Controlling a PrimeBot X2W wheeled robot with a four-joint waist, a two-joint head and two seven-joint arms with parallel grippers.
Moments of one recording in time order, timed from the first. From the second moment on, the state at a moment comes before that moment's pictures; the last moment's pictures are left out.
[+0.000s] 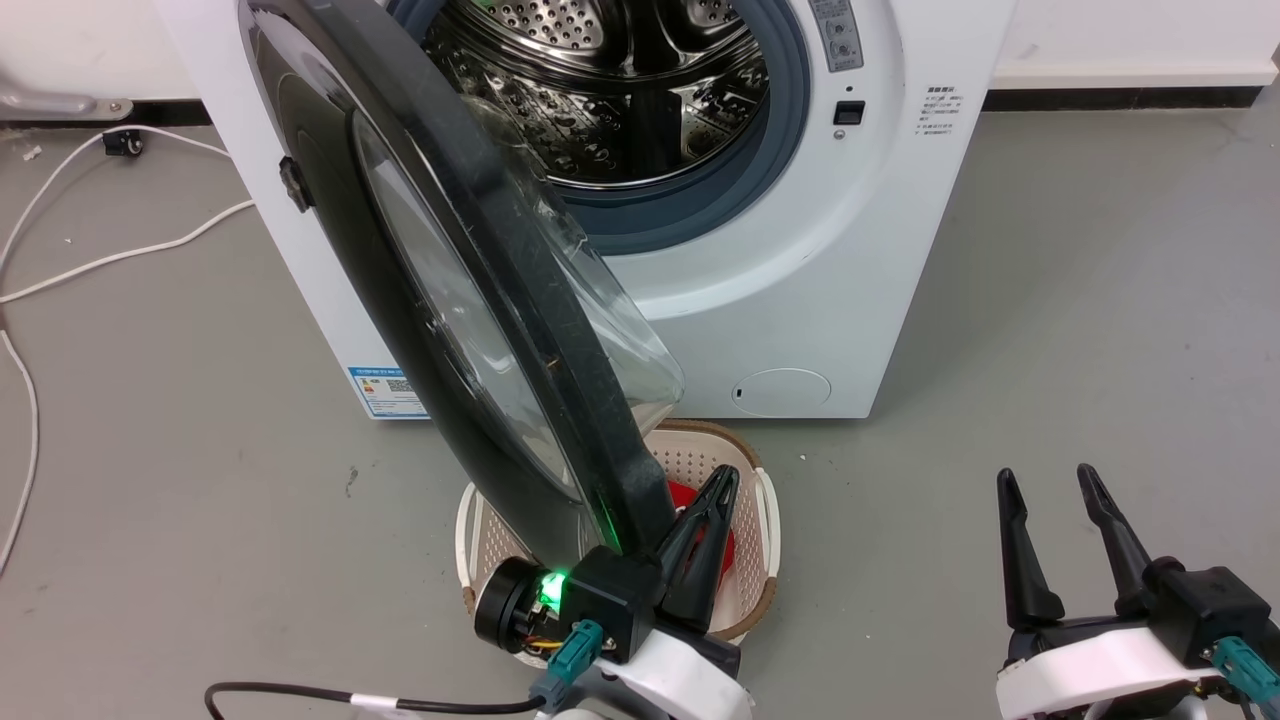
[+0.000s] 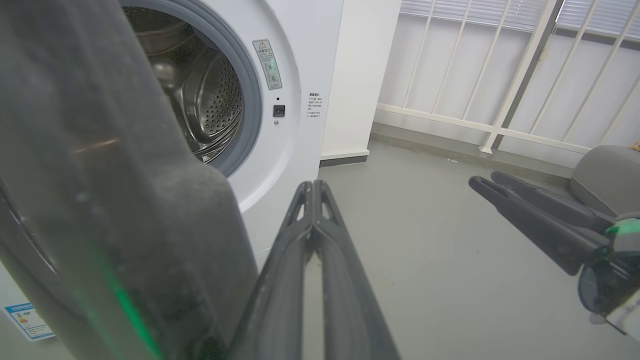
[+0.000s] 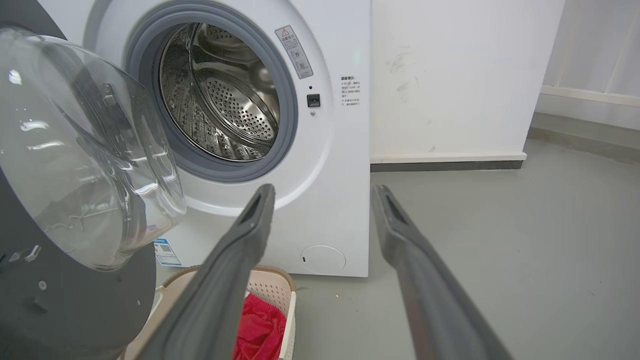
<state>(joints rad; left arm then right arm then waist) -0.18 0.05 -0.63 0.10 -0.29 0.14 -0.20 0.02 -0.05 -0.02 0.10 0.12 0.13 -0.25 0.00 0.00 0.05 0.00</state>
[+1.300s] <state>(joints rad) 0.01 0.13 -0.60 -0.05 -0.30 0.28 -0.24 0.04 -0.05 -0.02 0.11 0.14 0.13 -0.25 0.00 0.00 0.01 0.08</state>
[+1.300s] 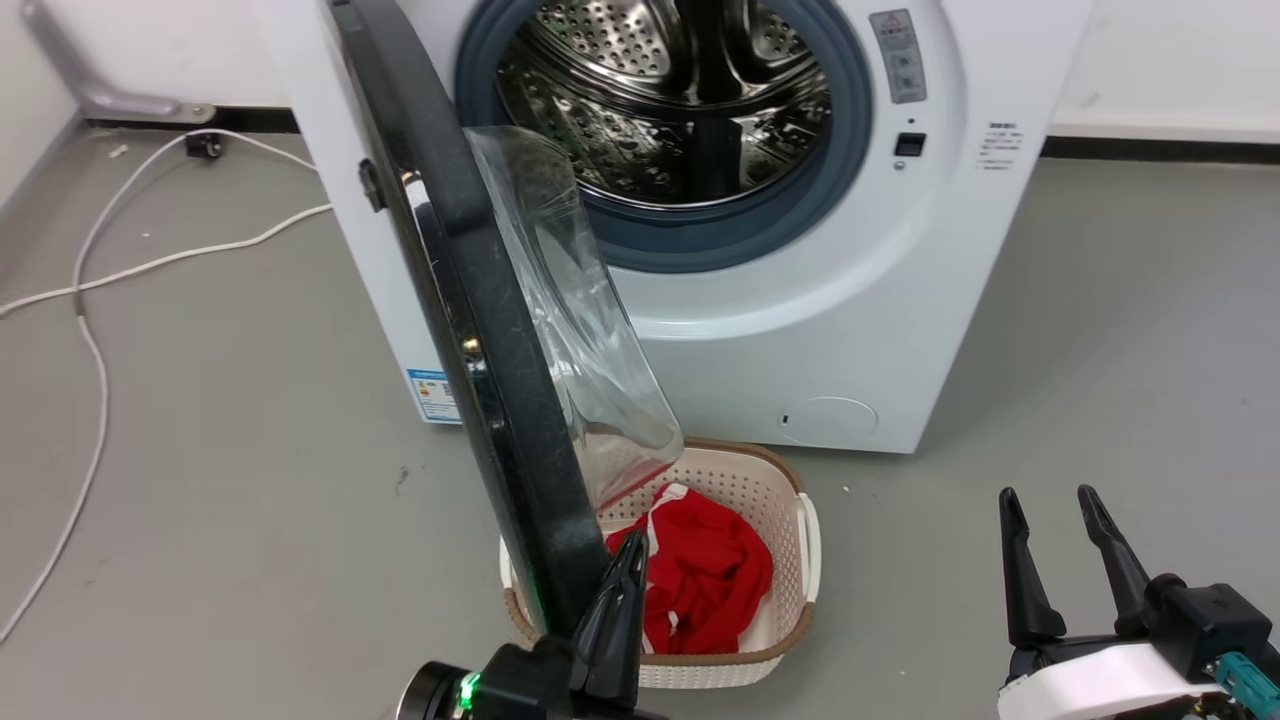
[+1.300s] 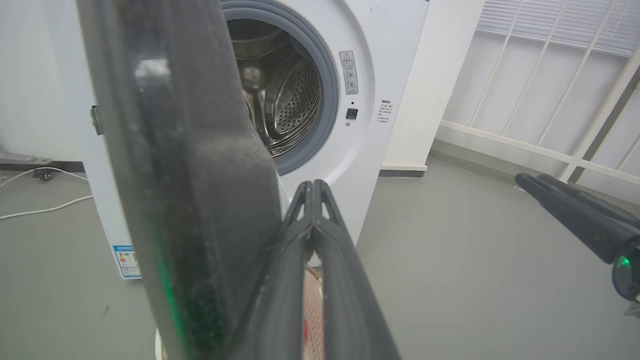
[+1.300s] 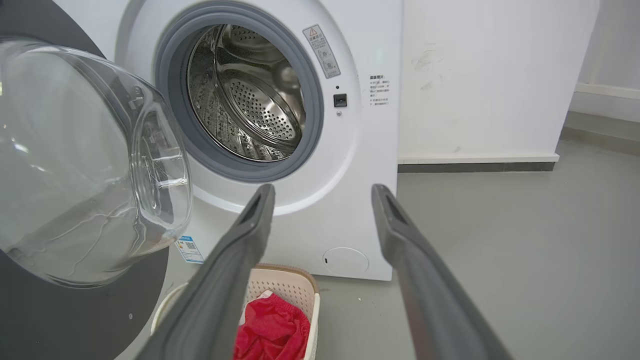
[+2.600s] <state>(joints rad) 0.09 0.23 -0.39 -0.17 -0.32 0.42 -0.25 0.04 -0.05 -0.05 0.08 0.14 0.13 -0.24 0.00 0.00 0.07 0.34</state>
